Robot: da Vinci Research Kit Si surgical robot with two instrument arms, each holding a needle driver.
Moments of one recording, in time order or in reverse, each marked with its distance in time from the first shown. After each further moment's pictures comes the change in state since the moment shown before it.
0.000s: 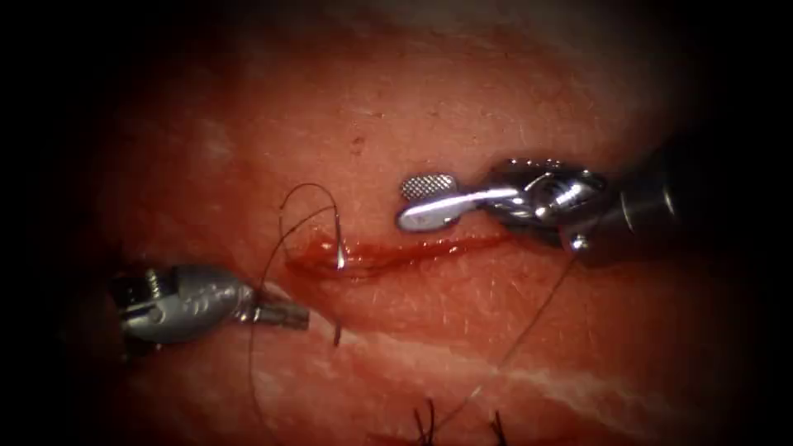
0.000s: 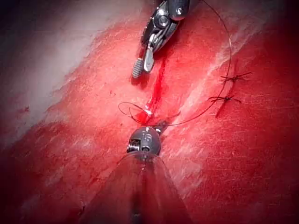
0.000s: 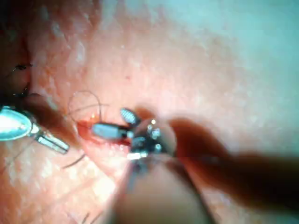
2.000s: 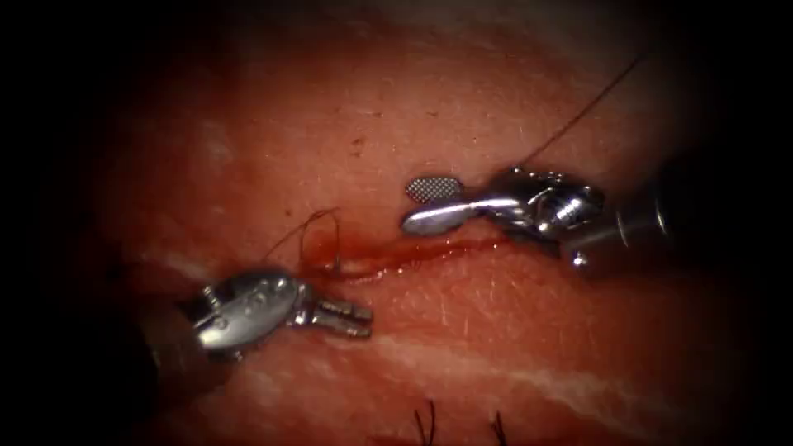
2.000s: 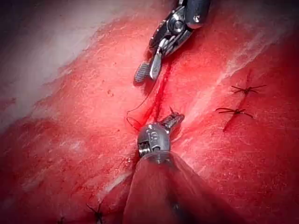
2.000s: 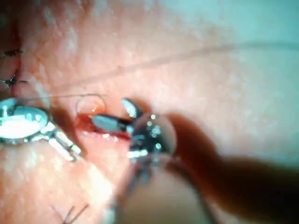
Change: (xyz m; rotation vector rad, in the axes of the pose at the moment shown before) right arm -0.002 0.001 0.000 -0.006 0.016 -0.059; left arm -0.001 0.000 0.006 -0.164 0.346 -0.384
